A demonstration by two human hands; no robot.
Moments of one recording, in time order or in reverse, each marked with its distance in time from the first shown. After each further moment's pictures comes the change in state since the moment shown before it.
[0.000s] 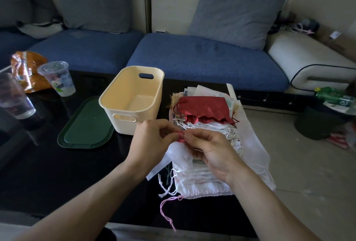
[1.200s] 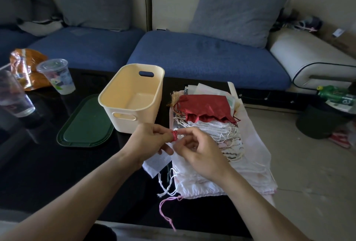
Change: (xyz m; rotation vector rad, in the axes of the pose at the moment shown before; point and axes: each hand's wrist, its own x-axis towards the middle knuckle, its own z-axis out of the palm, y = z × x) left_hand 0.014 -0.019 -0.003 -0.244 -0.232 -0.420; right_hand 0.004 0.015 0.005 -0.529 -0.061 -0.277
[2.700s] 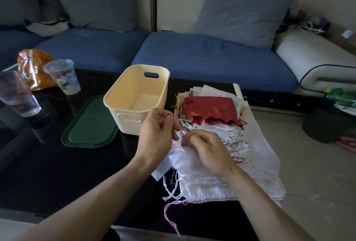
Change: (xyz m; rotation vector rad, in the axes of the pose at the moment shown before) left_hand 0.004 0.003 0.015 -0.137 0.316 0.317; right_hand 0.012 -0.010 0.000 0.061 0.019 -0.020
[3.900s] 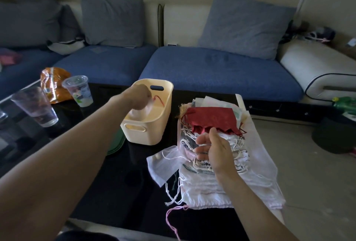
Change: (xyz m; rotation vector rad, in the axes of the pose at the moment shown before) left_hand 0.140 0.043 -0.059 1.310 -0.348 -0.002; right_hand 0.006 0.015 -0.005 0.320 0.354 0.221
